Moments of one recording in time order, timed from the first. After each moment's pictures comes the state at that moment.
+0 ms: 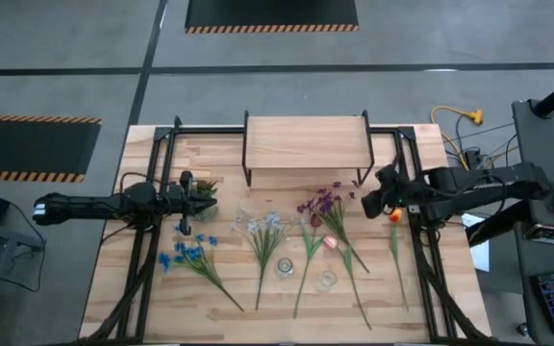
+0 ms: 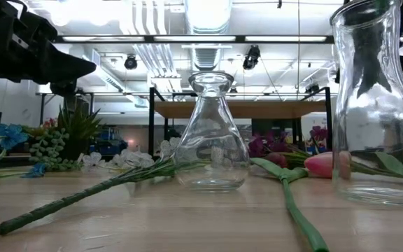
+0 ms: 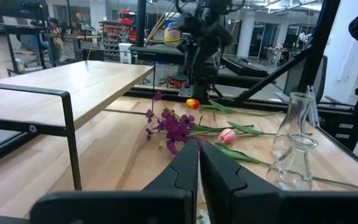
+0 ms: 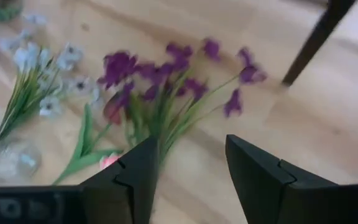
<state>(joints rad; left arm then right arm) 0.03 0.20 0.01 0.14 -0.06 -0.09 0.11 0.84 0.75 -0.94 0.32 1.11</state>
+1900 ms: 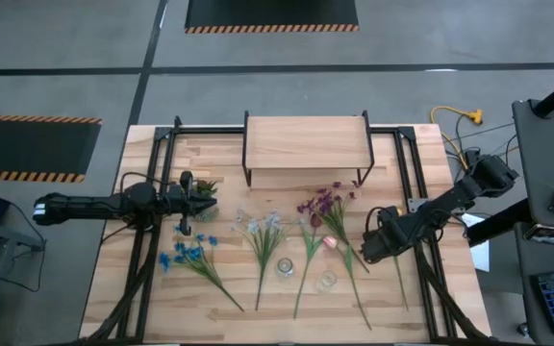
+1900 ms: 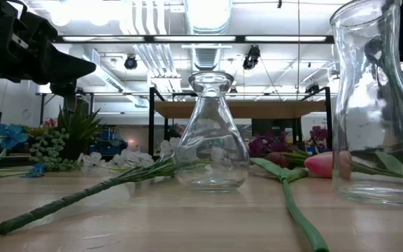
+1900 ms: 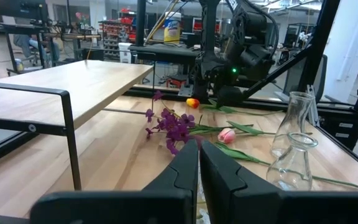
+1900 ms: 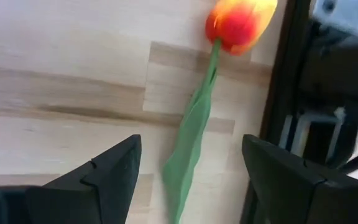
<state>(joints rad) 0.03 0.20 0.01 0.14 -0.06 -0.09 0.51 1.42 0.71 -1.18 0.02 1.94</state>
